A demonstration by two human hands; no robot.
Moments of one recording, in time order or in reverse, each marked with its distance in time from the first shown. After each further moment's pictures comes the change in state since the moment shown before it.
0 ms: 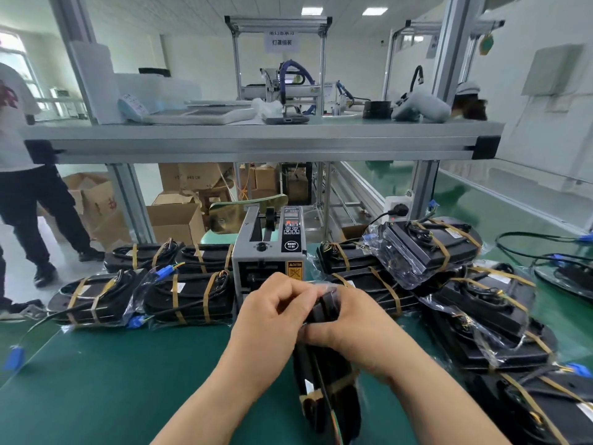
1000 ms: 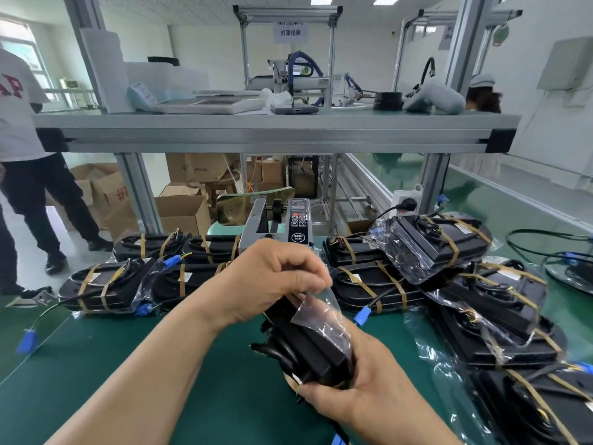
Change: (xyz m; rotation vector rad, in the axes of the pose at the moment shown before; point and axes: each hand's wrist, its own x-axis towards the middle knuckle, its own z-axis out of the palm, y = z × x) left_hand 0.041 0.029 -0.039 0.101 -0.490 0.164; right_hand -0.049 0.018 0.027 0.067 0.003 -0.171
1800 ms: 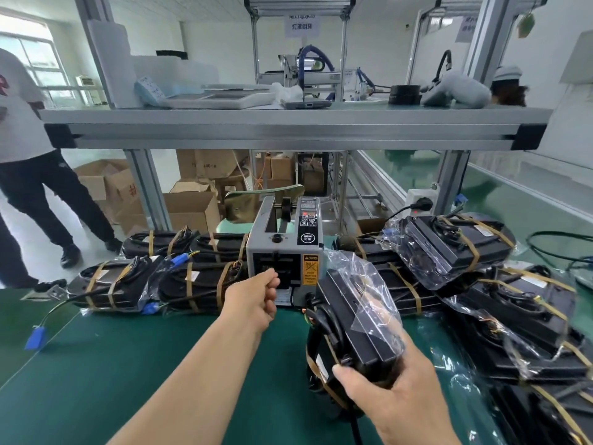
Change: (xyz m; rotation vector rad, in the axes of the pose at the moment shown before) left_hand 0.031 -0.112 0.010 -0.787 0.850 -0.910; right_hand -0.008 0.013 0.001 0.155 0.346 0.023
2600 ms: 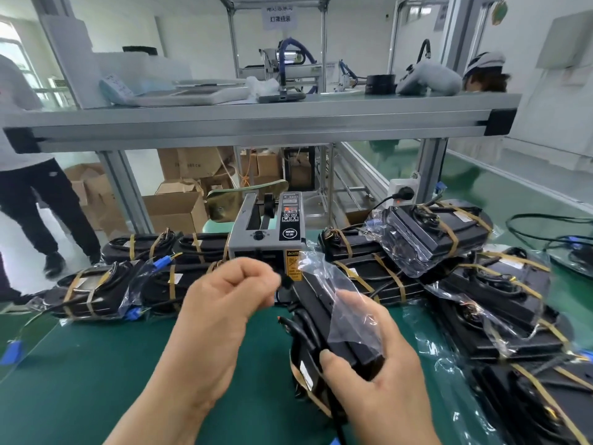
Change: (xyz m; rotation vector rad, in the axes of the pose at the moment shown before) left_hand -0.121 0.000 -0.031 0.253 -0.466 0.774; right_hand -0.009 -0.018 0.008 -0.040 0.121 -0.026
